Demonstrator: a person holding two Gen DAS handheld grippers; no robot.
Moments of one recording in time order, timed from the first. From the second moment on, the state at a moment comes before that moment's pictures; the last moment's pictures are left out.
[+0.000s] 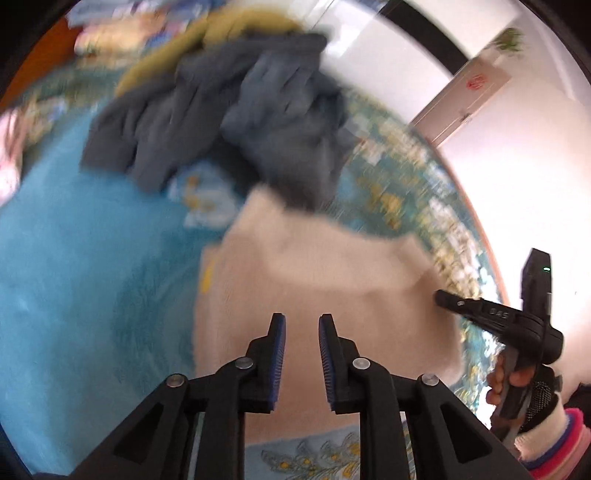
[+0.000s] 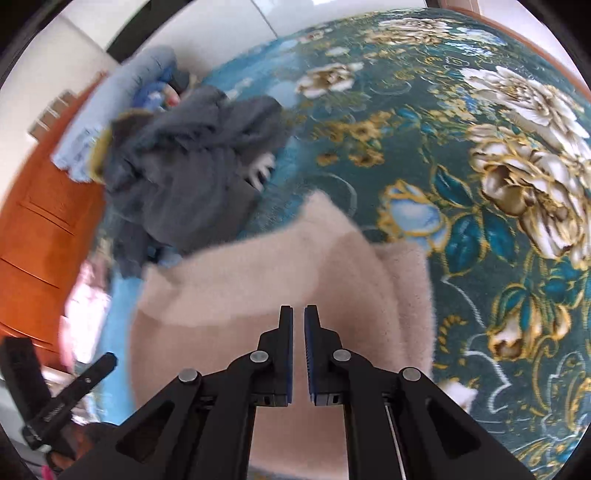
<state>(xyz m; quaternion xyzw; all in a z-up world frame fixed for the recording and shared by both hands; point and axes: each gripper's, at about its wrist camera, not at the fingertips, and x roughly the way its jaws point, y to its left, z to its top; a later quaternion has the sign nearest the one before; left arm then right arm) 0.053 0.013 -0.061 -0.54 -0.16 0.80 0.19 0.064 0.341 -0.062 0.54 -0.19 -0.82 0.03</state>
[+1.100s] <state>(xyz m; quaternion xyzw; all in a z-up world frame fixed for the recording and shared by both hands) 0.020 -0.046 -0.144 -0.61 -0.39 0.69 0.11 0.126 0.427 -0.132 0.49 -0.47 -0.73 0.04</state>
